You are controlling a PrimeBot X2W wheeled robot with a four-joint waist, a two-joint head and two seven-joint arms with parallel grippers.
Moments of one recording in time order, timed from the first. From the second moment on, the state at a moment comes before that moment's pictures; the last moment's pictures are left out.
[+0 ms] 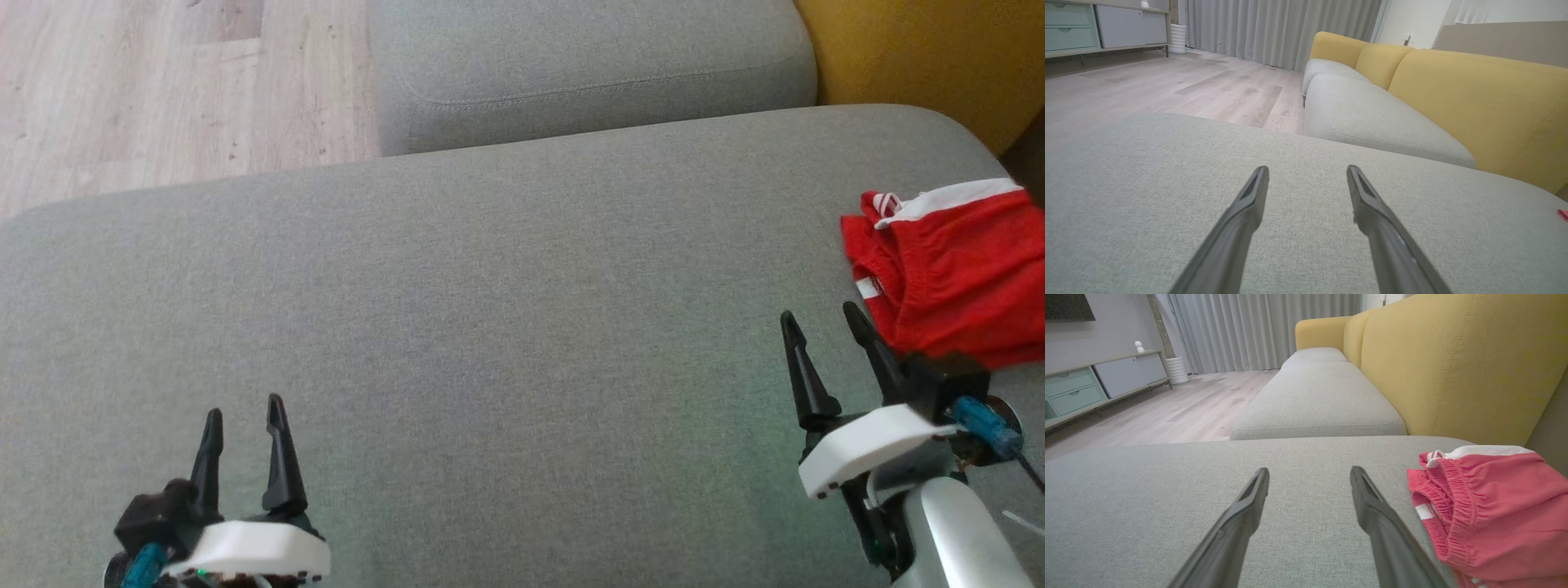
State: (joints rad) left arm 0.00 0.25 -0.33 0.22 -0.61 0.20 -0.25; right arm -0.10 -0.14 0.09 0.26 0.18 0.12 -0.04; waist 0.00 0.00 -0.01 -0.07
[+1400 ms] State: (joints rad) left arm 0.09 0.18 -0.28 0.37 -0.80 0.14 -0.18; right arm 0.05 -0.11 0.06 0.41 0.44 0.12 -0.01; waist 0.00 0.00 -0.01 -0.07
